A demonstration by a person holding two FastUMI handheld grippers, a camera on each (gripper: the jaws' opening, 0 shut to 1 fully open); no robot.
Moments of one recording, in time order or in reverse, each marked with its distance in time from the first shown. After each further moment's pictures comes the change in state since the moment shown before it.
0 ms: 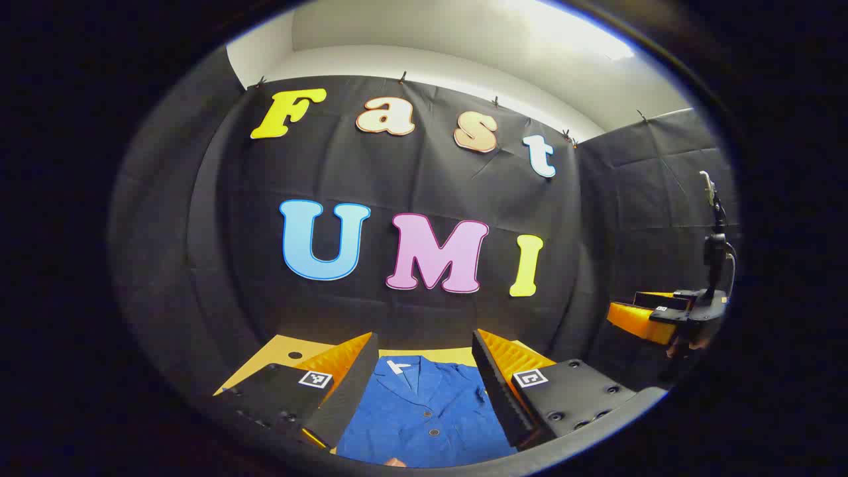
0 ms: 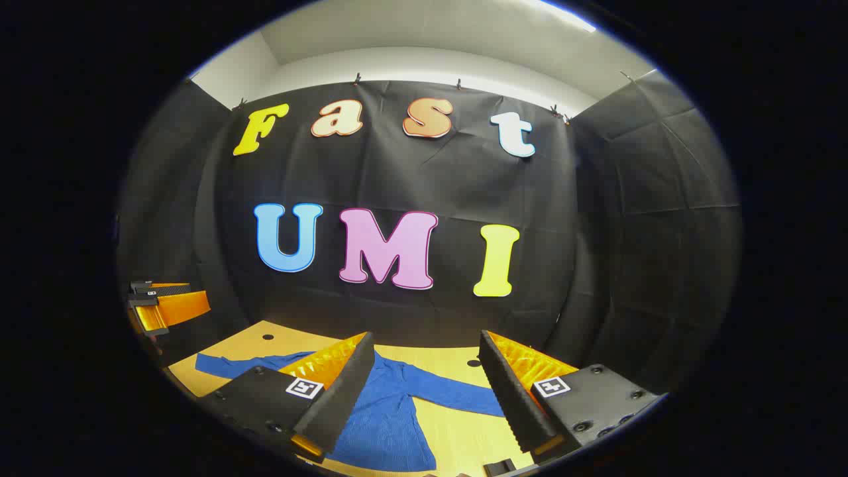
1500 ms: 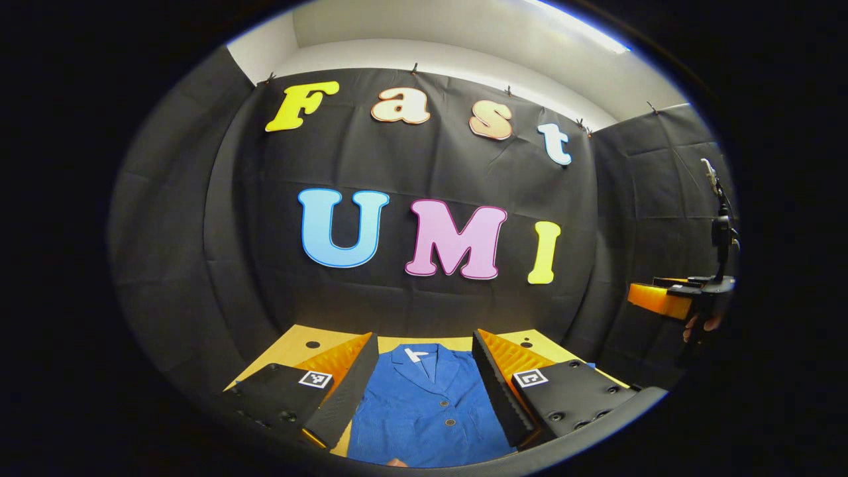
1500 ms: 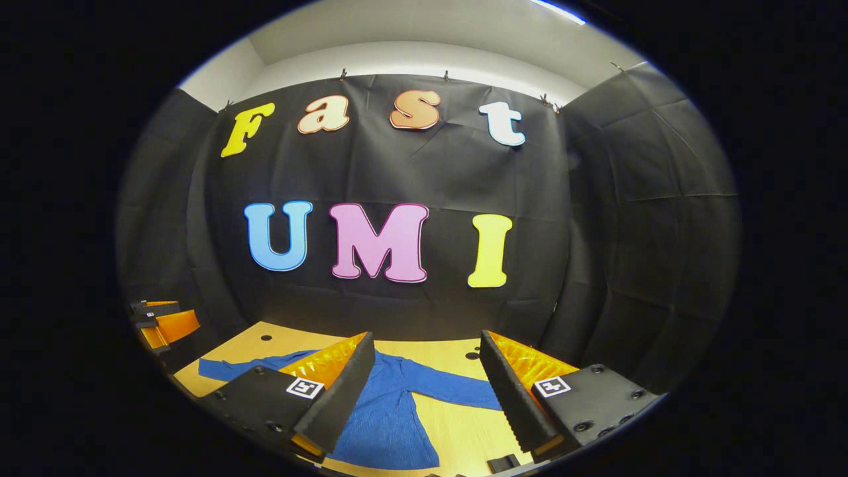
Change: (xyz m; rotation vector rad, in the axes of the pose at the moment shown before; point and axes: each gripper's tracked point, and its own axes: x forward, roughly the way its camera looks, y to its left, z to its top) left arm -0.006 0.018 -0.030 -0.001 0.061 0.070; right arm 0.004 -0.012 -0.007 0.056 0.055 -0.030
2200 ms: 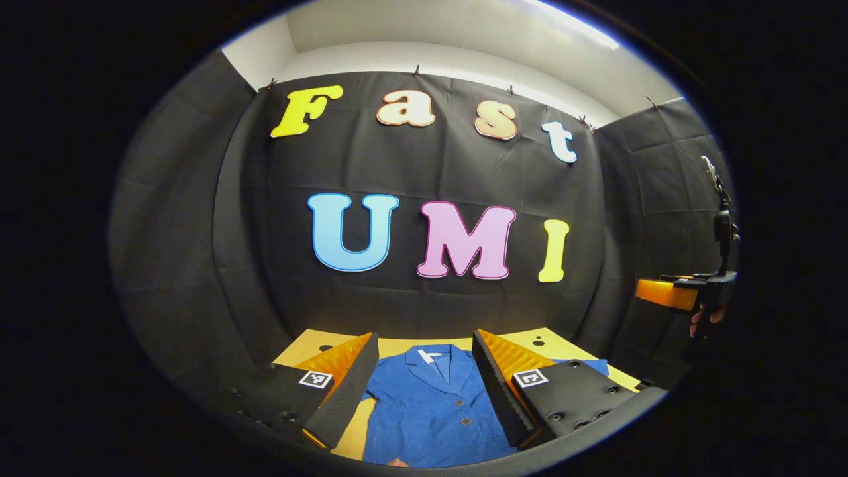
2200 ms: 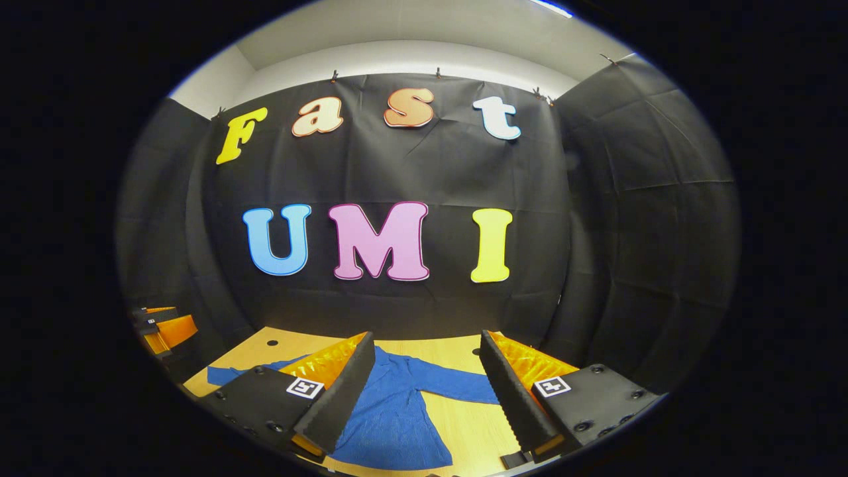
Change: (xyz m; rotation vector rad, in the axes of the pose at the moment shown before) left arm -0.004 0.020 0.003 0.006 -0.010 0.029; right arm 0.005 0.002 -0.004 0.027 0.007 -0.011
